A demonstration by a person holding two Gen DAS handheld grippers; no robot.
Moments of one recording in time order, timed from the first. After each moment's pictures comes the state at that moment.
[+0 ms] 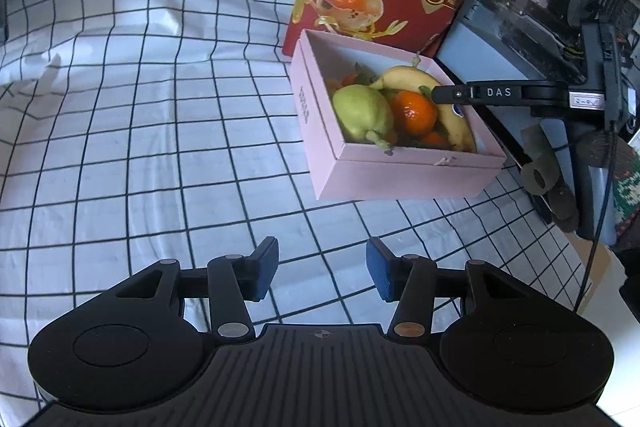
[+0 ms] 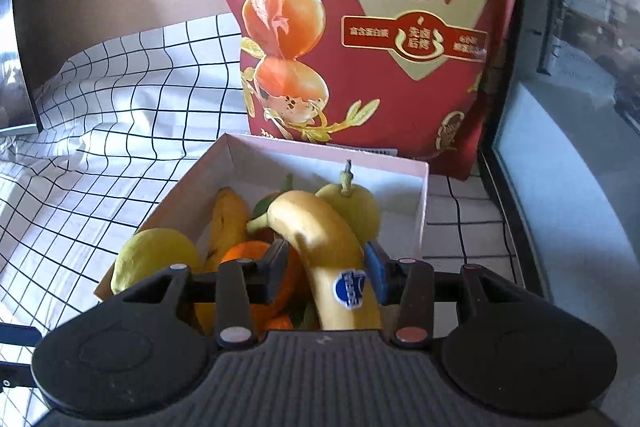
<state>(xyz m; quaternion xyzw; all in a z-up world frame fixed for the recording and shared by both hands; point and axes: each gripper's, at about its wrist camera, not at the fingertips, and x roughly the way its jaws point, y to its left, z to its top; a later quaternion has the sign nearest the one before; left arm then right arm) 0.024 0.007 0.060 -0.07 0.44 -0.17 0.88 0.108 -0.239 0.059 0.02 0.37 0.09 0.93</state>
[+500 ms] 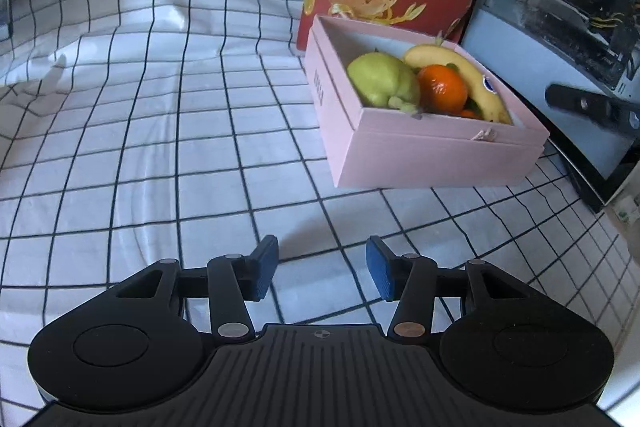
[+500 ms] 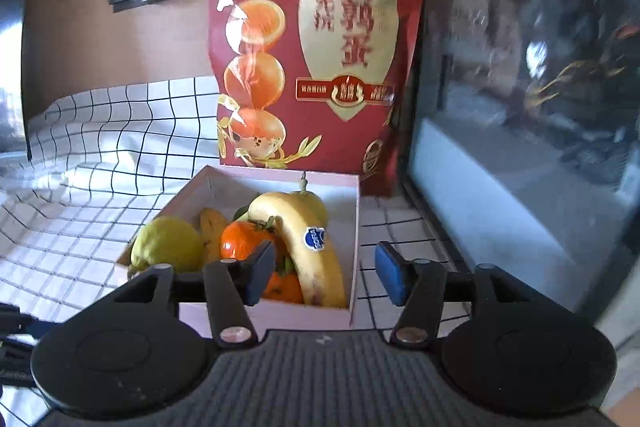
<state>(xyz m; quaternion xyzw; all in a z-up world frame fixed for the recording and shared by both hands) 0.018 -0.017 0.011 -0.04 0.39 -0.13 0.91 -0.017 -0.217 0.068 0.00 0.24 -0.02 0.97</state>
